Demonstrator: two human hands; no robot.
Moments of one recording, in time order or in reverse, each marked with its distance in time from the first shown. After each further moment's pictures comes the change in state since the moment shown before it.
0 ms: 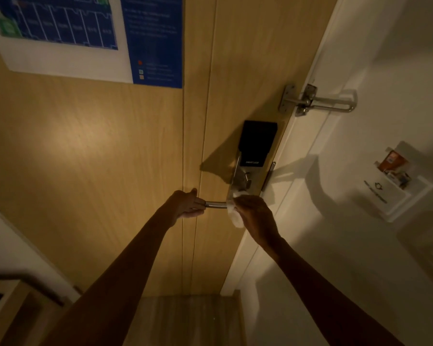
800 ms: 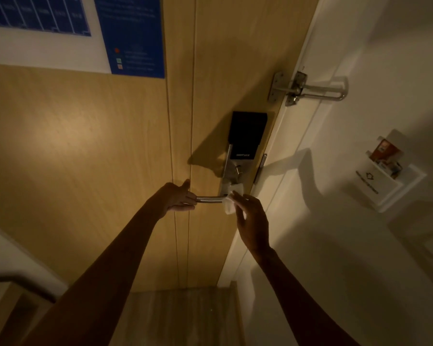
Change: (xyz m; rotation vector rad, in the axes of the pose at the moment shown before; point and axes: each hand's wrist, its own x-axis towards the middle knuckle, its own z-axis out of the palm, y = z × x) left_hand 0.017 0.002 -0.004 0.161 0.017 0.066; right_hand -0.027 -0.015 0.016 0.247 0.181 0.355
